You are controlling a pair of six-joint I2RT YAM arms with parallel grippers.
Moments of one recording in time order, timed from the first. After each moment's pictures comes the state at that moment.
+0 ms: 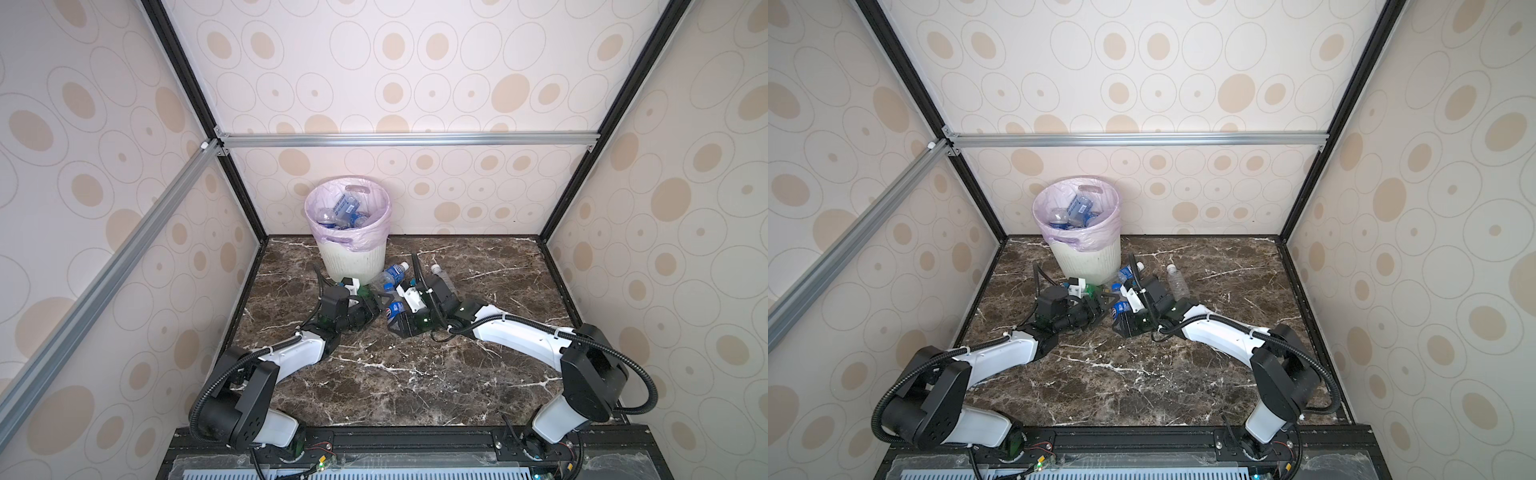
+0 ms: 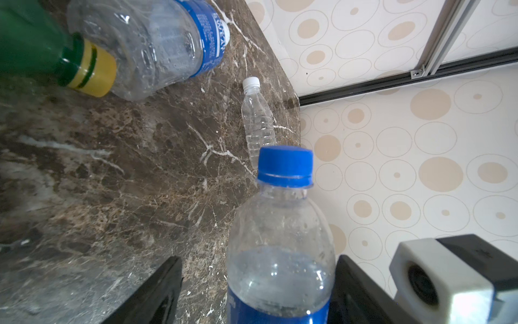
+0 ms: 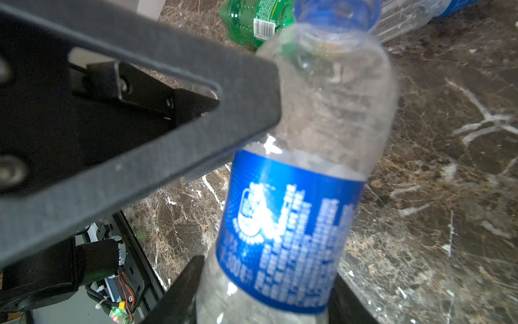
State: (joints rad) left arm -0.43 1.43 0.61 0.41 0.44 -1.12; right arm 0.78 1.62 1.12 -0.31 -0.31 0.43
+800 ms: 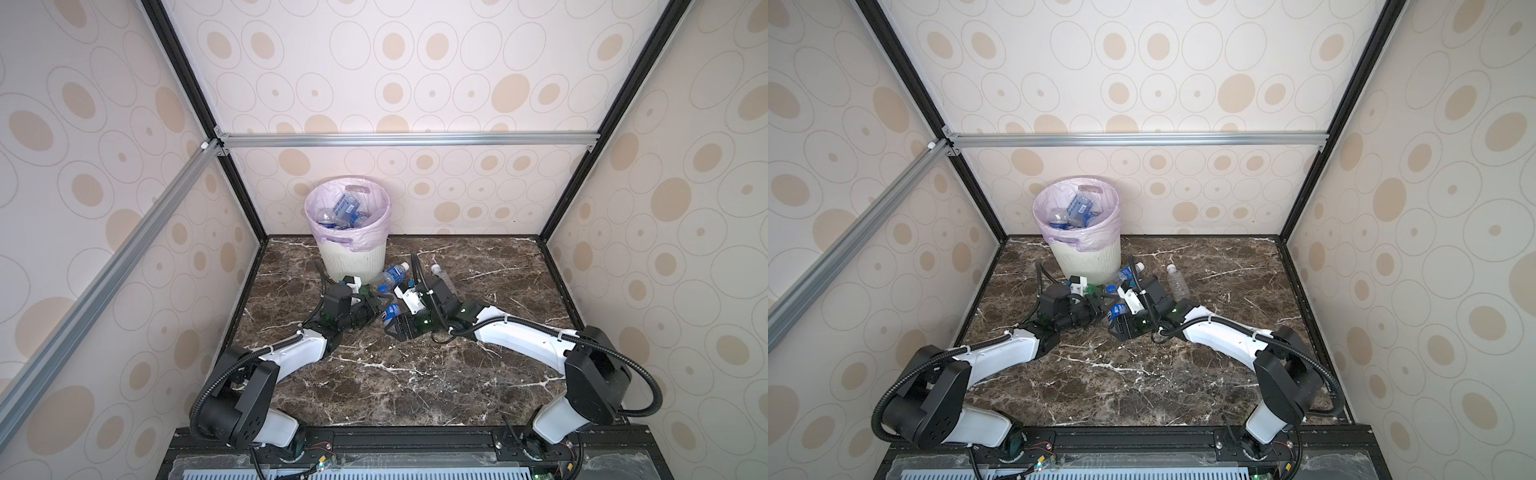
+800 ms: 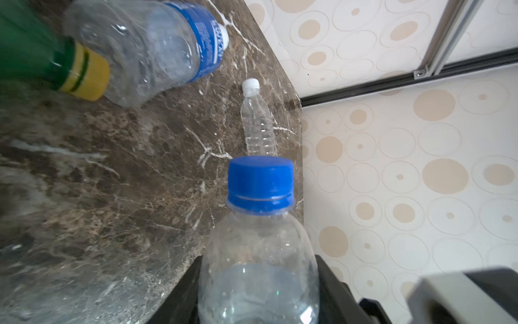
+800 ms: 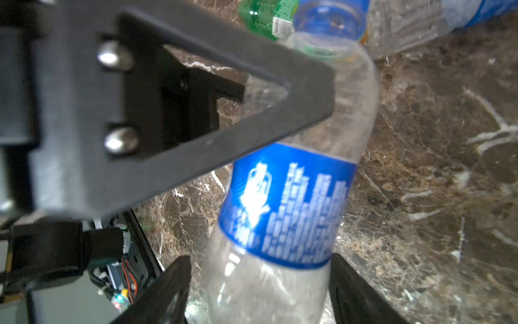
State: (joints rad) left arm -0.43 1.43 0.65 0.34 0.39 -1.11; right arm 0.79 1.57 1.11 -0.32 -0.32 0.39
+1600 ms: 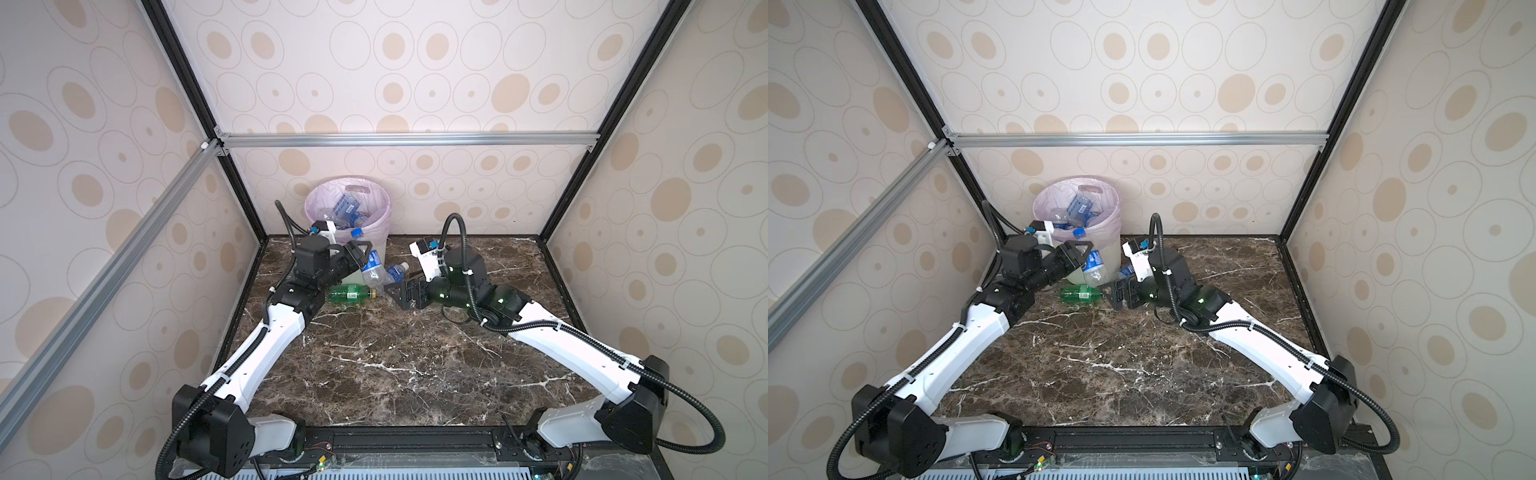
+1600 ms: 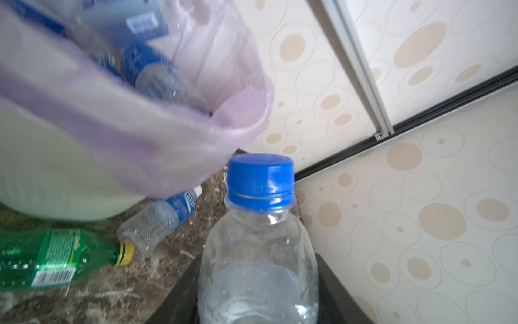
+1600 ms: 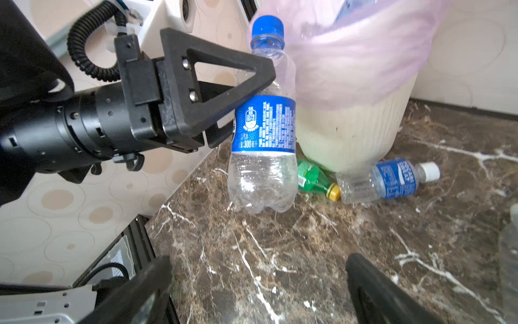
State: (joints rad) left arm -0.31 1.31 1.21 -0.13 0.18 -0.79; right arm 0.79 1.39 1.34 -0.30 -0.18 0.36
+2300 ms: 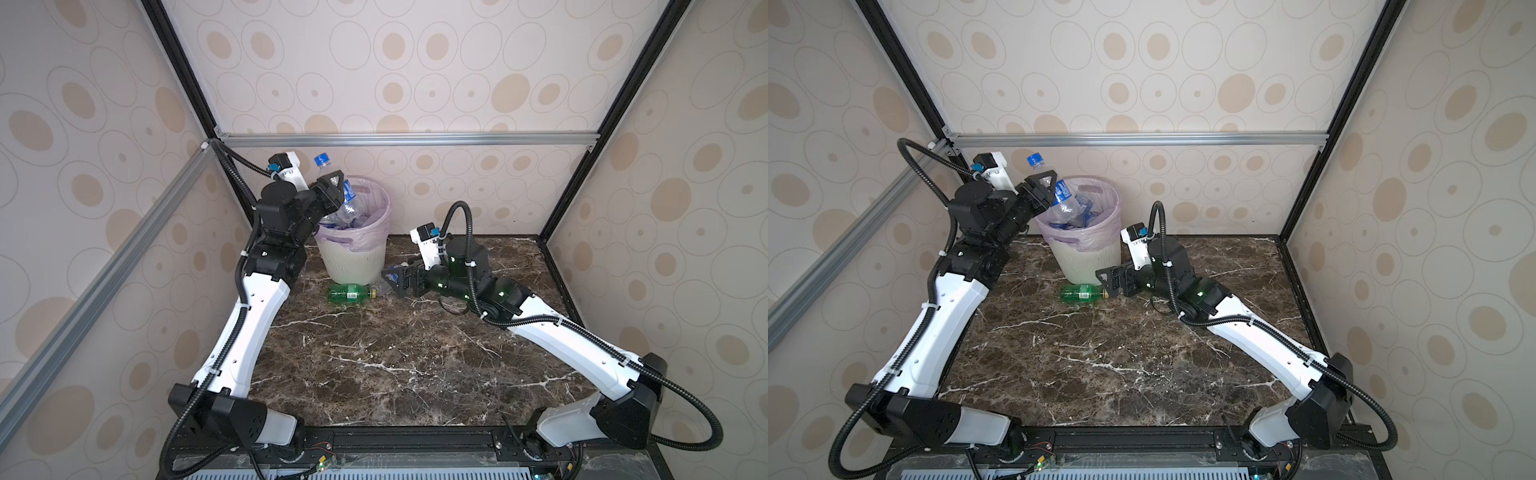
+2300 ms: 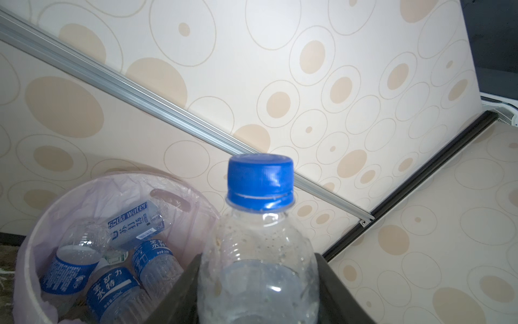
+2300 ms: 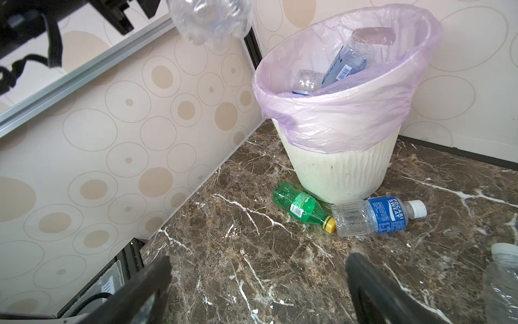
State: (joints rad) left arm -0.20 1.50 1.71 -0.17 0.07 -0.64; right arm 0.79 1.44 1.40 -0.29 -0.14 0.34
